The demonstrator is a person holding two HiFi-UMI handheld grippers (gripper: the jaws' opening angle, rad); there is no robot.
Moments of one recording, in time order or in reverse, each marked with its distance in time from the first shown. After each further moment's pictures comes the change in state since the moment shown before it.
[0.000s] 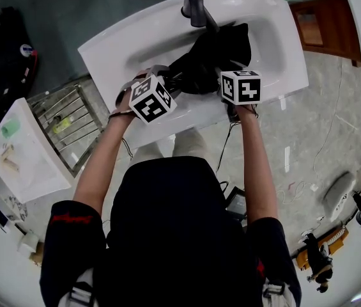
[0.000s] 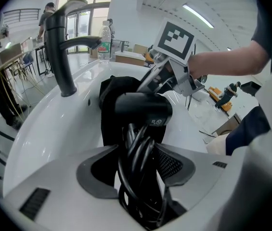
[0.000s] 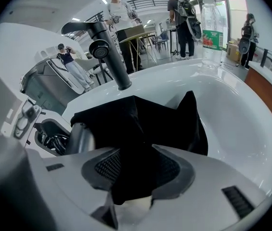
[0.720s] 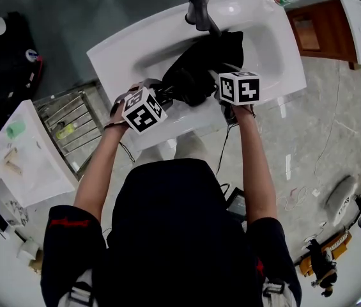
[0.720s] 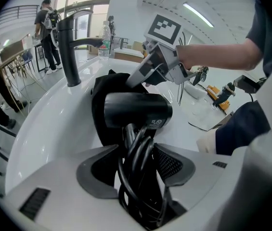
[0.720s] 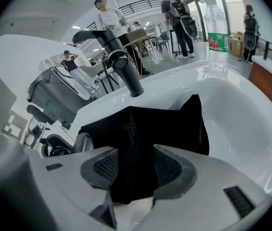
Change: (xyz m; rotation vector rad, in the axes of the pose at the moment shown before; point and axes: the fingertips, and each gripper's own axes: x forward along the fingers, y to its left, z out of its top) left arm -0.027 -0.013 -0.041 -0.005 0.037 -0.017; right arm -0.009 0.033 0.015 0.043 -0.035 0.087
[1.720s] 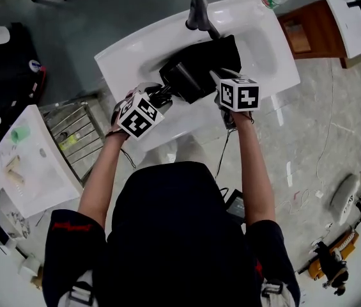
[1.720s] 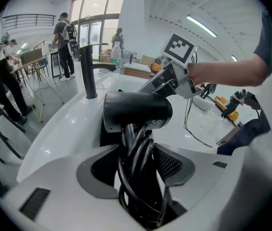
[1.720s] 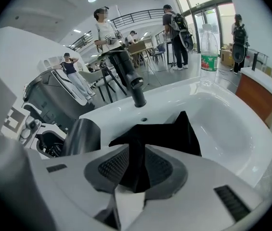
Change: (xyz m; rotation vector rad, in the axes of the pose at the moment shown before) left arm -0.044 0.003 0.005 -0.064 -0.157 0.083; right arm -0.035 0.020 0.007 -0.006 -0.108 -0.085
